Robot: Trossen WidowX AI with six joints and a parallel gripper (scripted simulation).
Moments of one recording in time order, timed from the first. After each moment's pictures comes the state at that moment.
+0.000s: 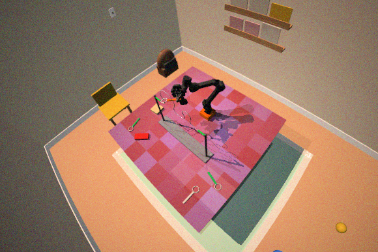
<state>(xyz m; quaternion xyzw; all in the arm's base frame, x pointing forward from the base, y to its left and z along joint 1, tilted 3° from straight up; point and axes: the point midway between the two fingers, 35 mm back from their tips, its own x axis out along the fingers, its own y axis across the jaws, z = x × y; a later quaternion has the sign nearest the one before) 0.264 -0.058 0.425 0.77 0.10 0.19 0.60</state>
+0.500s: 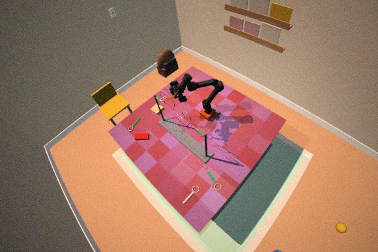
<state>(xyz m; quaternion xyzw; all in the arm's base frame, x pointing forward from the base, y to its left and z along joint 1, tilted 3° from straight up) 0.261 -0.071 0.456 0.82 0.09 0.21 0.53</state>
